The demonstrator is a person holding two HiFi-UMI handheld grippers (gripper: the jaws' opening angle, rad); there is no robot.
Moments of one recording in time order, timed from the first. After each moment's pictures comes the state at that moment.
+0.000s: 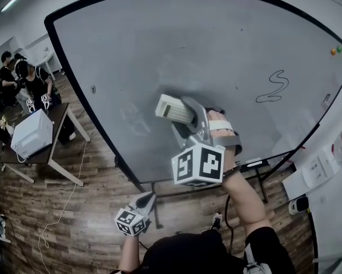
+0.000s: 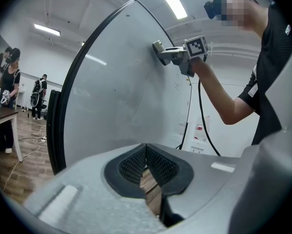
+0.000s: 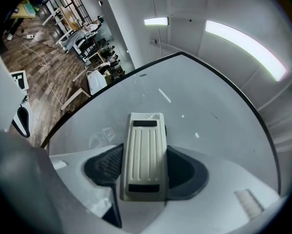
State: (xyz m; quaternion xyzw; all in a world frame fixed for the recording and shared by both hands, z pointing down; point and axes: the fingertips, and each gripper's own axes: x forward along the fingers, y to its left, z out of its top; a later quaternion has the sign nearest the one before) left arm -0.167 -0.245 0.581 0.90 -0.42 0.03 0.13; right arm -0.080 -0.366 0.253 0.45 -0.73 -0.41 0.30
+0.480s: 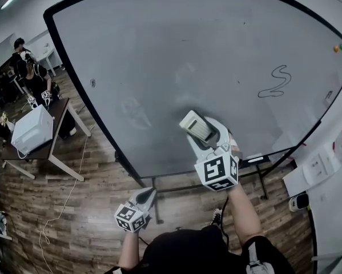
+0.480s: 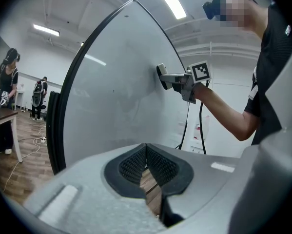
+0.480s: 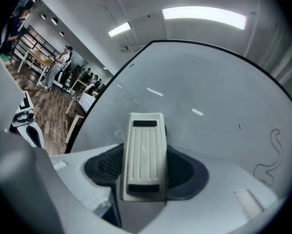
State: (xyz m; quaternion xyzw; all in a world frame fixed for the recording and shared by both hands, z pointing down) left arm -0.167 -0.243 0.579 0.90 -0.42 0.03 0.13; right arm -0.025 -0.368 0.350 0.46 -0.83 -0.25 0.20
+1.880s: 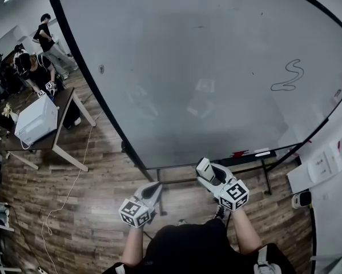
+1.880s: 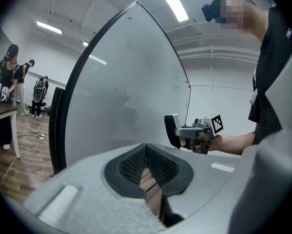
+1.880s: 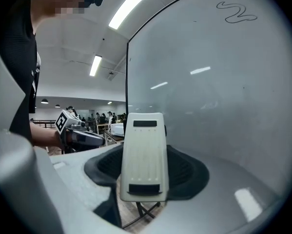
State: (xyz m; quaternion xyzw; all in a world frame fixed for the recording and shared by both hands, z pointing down) left arm -0.172 -0.233 0.584 0.90 -0.42 0.02 0.14; right arm -0.015 -0.279 0.569 0.31 -0.95 0.05 0.07
